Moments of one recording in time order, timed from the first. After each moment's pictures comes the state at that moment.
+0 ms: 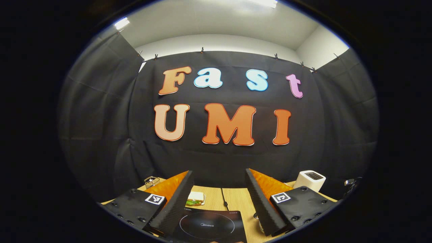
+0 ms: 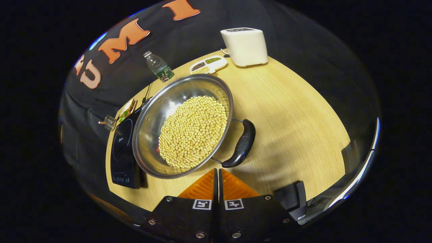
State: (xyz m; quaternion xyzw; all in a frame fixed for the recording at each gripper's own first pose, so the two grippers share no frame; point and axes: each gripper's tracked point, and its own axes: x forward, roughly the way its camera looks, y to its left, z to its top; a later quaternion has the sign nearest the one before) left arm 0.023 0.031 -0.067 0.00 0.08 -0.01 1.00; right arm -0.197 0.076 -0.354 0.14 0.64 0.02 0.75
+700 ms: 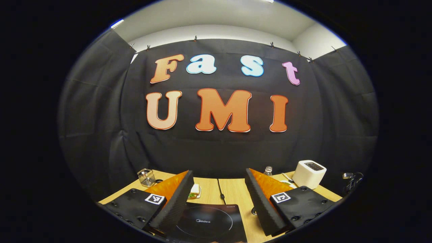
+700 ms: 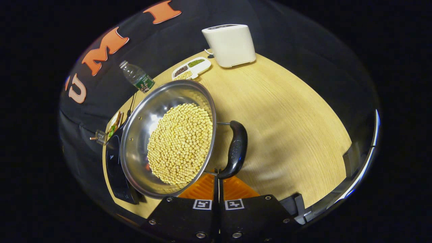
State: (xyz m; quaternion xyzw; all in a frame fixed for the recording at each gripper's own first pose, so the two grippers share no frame) left arm 0.043 0.012 -0.118 0.01 0.14 -0.04 0.99; right arm -0.161 0.065 -0.382 0.15 0.65 -0.03 0.75
